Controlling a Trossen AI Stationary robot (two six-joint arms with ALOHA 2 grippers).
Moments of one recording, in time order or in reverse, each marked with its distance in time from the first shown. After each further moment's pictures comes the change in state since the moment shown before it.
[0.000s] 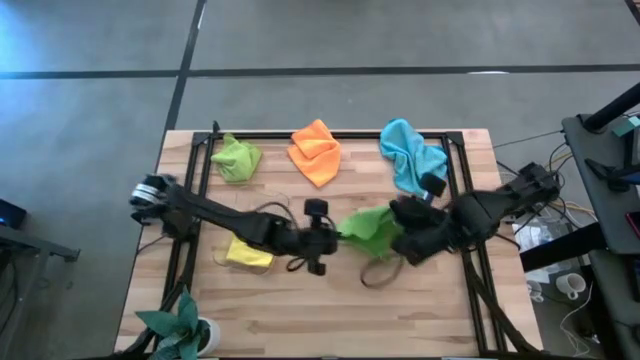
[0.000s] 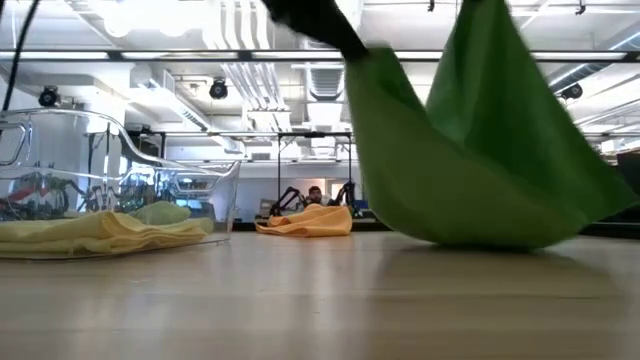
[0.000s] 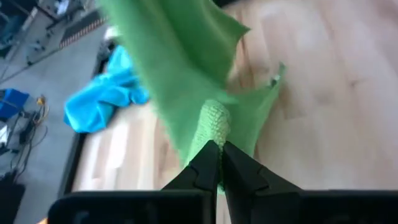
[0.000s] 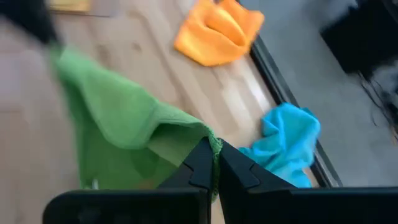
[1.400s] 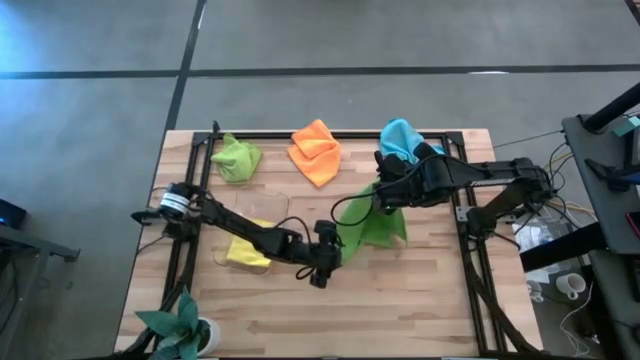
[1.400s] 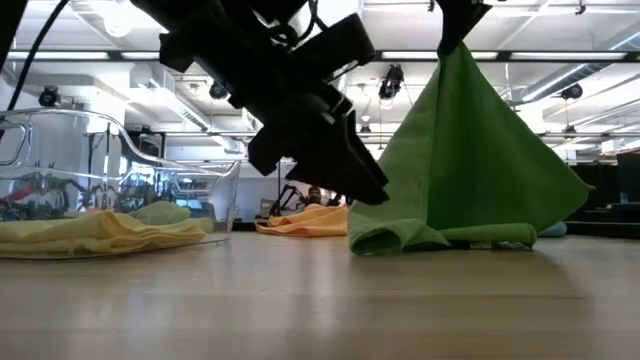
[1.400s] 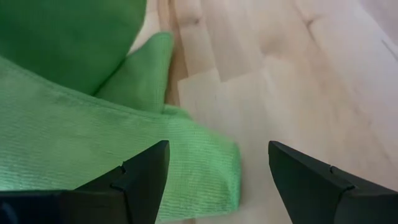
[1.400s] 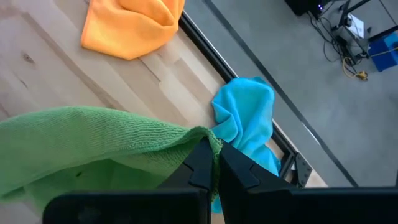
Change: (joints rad) left arm 0.037 0.246 -0.221 0.410 0.195 0.008; right arm -0.378 0.062 0.009 0.000 0.010 -0.034
